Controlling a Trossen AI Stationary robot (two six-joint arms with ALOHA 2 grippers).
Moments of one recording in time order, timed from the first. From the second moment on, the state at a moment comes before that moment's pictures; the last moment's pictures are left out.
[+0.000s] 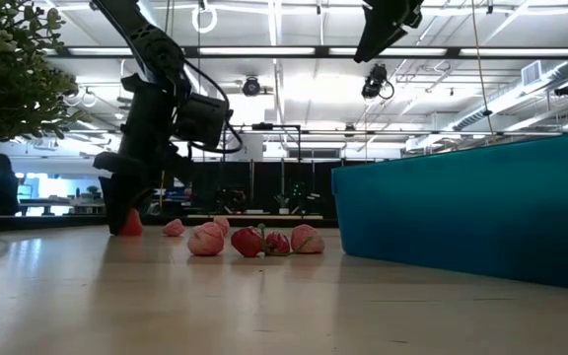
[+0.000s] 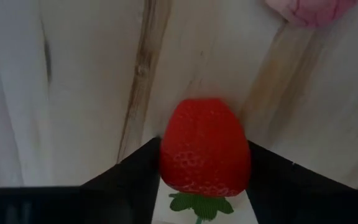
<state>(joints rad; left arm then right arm) 0.35 1.74 0.93 -0.88 -0.05 0.10 -0.06 1.42 1.43 -0.89 0.60 0.07</state>
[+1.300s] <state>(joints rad) -0.13 1.91 1.39 -0.11 -0.02 0.10 -0.20 1.42 1.43 -0.88 0.60 0.02</state>
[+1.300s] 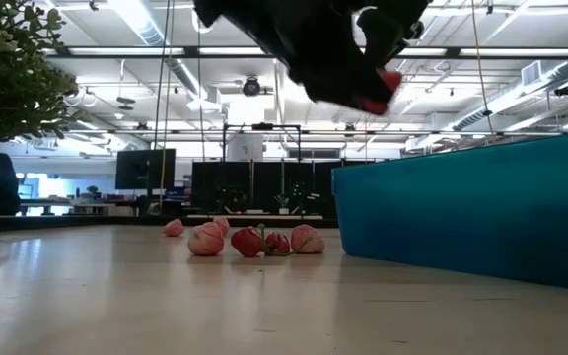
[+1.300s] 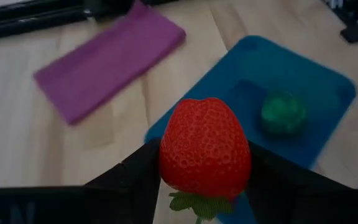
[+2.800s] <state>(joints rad) -0.05 2.10 1.89 -0.77 0.01 0.13 -0.23 1.41 1.43 -0.90 0.50 0.06</state>
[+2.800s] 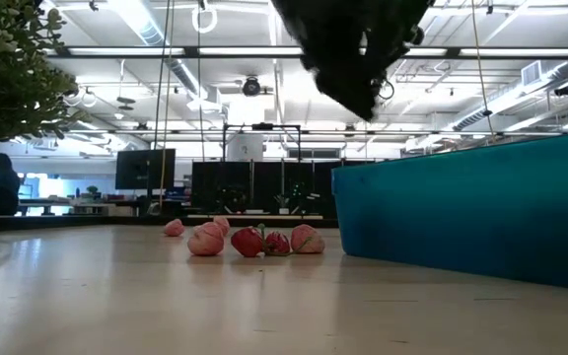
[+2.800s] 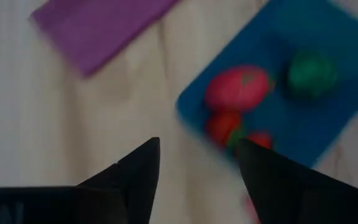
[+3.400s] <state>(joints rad) 0.13 1.93 2.33 -1.57 -0.60 0.00 -0.22 1.41 1.26 -0.82 0.07 0.05</state>
